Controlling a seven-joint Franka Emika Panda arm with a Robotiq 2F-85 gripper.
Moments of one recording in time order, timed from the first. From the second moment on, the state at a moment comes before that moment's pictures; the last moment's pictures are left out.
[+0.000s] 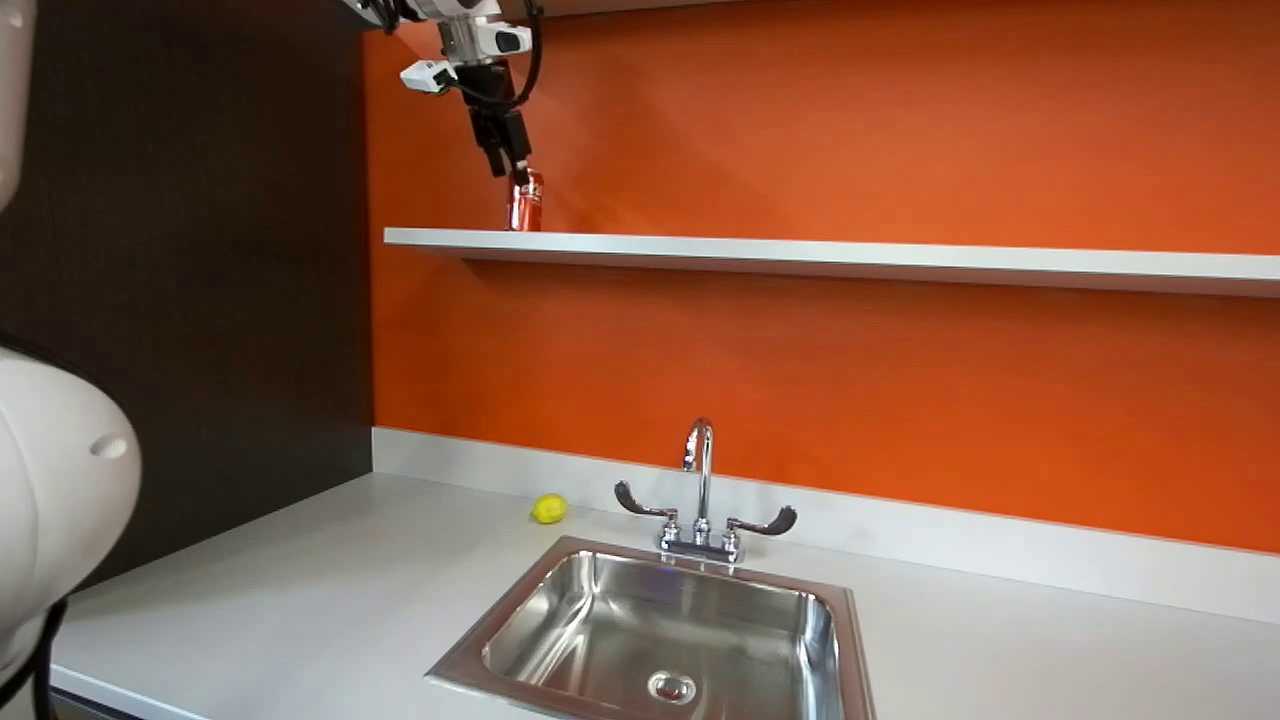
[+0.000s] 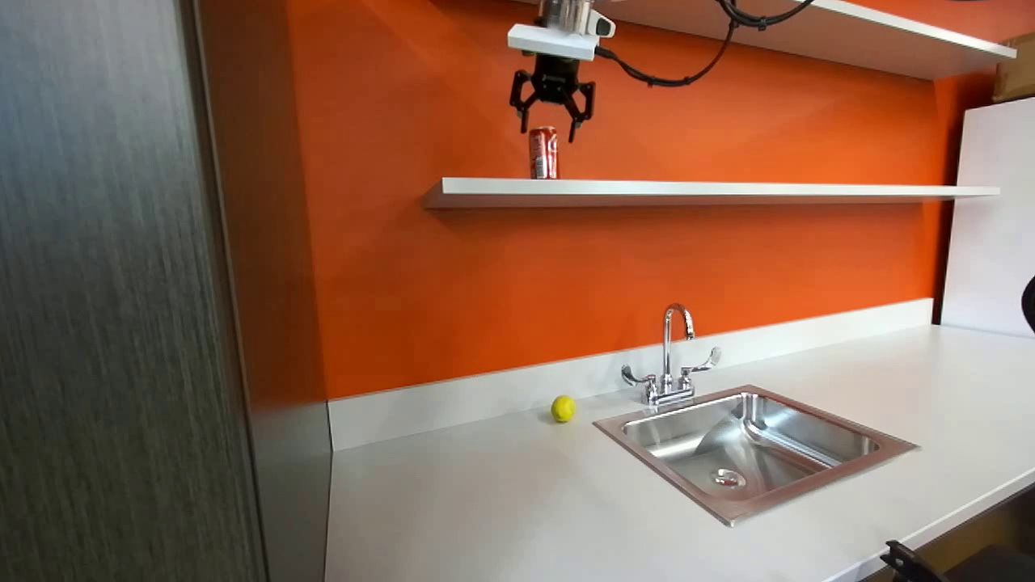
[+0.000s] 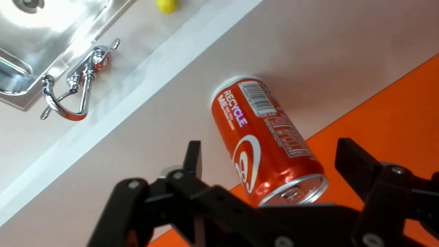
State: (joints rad) arm 0.10 0.17 0.10 -1.26 -0.17 1.90 0.84
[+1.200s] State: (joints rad) arm 0.12 -0.17 0.11 -1.67 -0.10 1.65 0.29
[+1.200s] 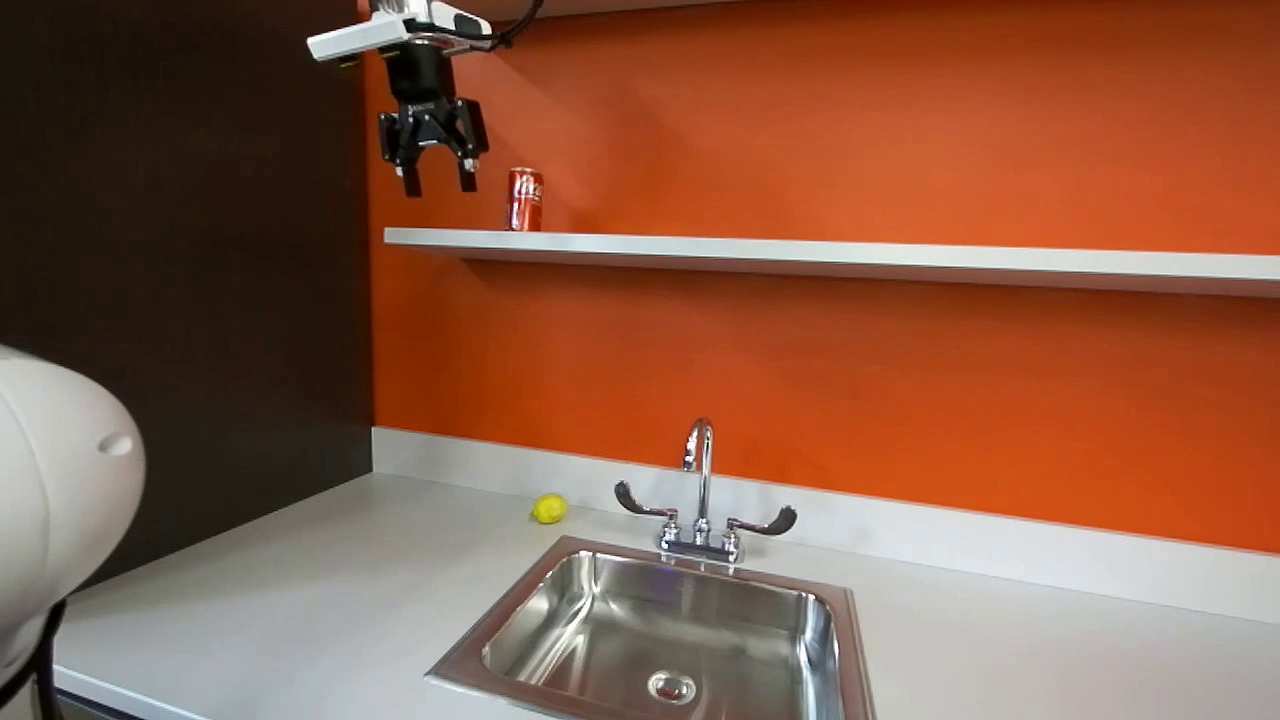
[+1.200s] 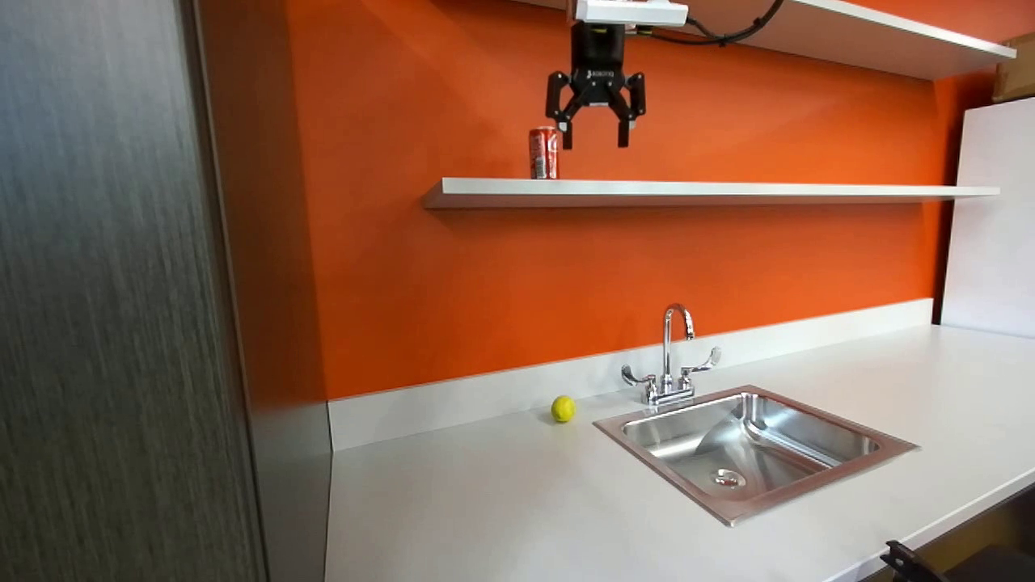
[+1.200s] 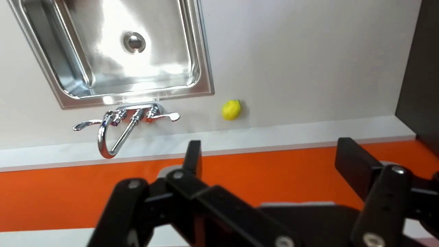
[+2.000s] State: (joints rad) arm 0.12 -0.37 0.11 -1.98 -0.02 1.56 0.15
